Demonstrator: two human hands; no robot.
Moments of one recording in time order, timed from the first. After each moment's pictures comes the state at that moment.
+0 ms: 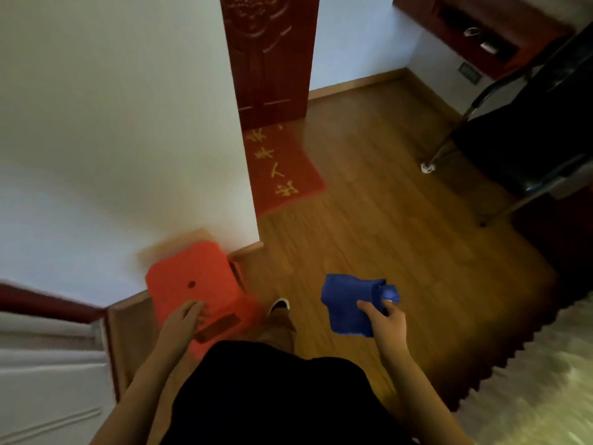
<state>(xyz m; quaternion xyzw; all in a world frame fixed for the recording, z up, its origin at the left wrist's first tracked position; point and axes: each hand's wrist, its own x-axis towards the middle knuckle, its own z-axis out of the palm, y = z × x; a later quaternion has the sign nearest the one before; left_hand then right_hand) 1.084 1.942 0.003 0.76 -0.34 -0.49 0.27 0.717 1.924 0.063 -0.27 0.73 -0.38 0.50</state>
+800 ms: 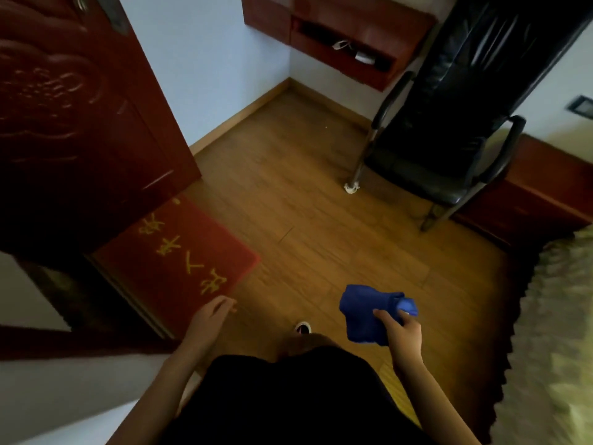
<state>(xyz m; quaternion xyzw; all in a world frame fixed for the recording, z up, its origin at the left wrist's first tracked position) 0.827 1.350 0.044 0.62 -0.55 -0.56 0.07 0.514 1.504 0.064 -0.04 0.78 -0.48 0.39</state>
